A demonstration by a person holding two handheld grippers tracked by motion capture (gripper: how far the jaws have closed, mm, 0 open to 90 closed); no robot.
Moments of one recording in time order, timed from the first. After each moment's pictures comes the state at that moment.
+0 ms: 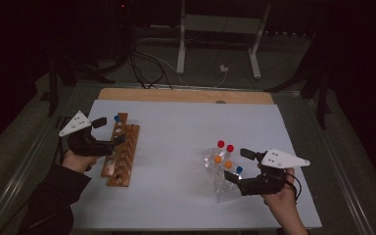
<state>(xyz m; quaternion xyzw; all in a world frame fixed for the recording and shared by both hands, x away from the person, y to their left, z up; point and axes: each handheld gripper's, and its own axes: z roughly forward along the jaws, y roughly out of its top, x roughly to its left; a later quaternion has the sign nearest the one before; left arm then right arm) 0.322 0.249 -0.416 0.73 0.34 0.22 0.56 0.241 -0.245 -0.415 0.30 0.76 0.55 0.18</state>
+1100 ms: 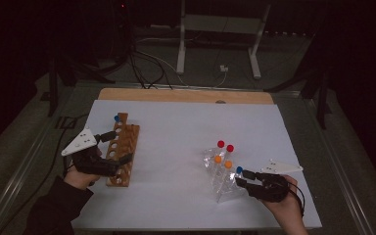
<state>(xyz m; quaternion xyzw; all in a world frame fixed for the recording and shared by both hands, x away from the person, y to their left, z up) 0.289 0.233 -0.423 0.75 0.29 0.19 0.57 0.244 -0.272 -0.472 0.38 0.80 0.44 0.14</state>
